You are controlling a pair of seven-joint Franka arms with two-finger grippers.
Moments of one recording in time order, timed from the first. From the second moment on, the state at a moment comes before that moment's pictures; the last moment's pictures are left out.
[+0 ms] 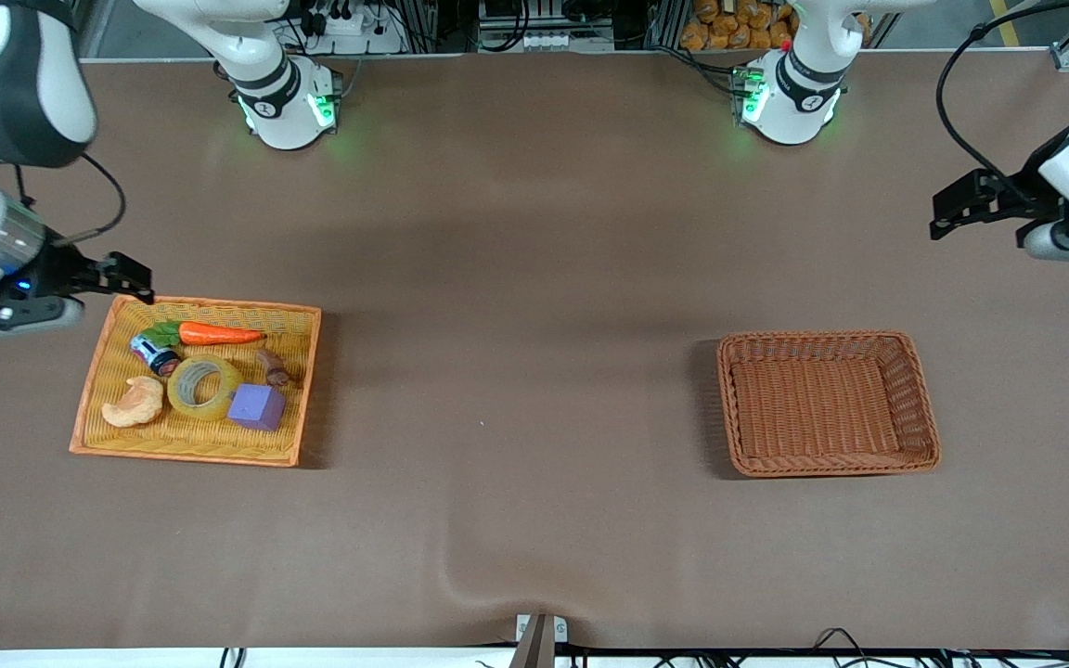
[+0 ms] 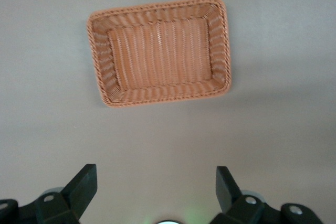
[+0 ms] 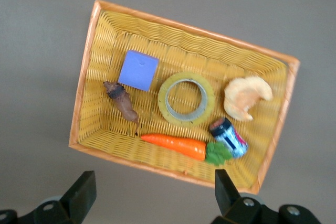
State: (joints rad) left arm -0.05 0.03 -0.04 -1.52 -0.03 1.48 0.02; right arm -0.06 0.00 0.02 -1.98 -0.01 1.99 -0.30
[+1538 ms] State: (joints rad) left arm -0.09 0.08 -0.15 -1.51 0.01 1.43 0.02; right arm -0.08 0.45 0.01 -2.13 -0.01 2.52 -0.72
